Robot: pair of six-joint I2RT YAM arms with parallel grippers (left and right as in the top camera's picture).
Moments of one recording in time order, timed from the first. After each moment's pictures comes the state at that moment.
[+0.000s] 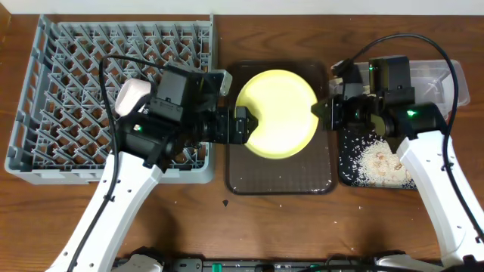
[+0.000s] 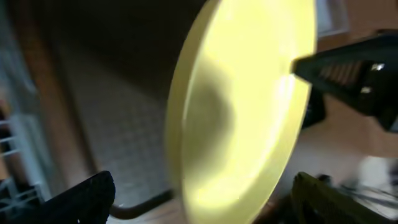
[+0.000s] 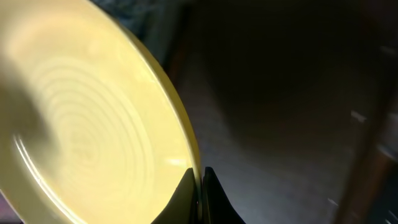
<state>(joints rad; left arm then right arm) -0.38 1.32 1.32 -0.91 0.45 -0.36 0.17 1.43 1.22 -0.75 -0.59 0.13</state>
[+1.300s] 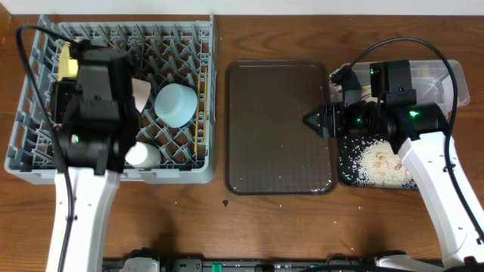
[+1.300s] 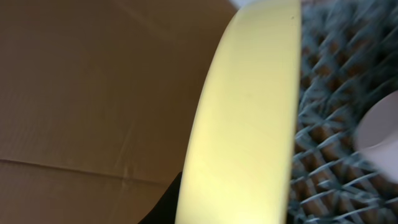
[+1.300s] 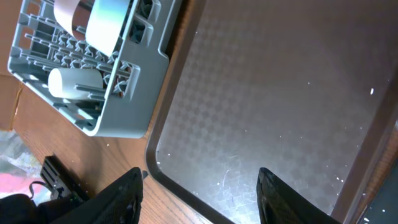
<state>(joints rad) -0.06 1.26 1.39 -0.85 -0.90 0.27 0.16 1.42 1.22 -0.85 -0.59 0.11</state>
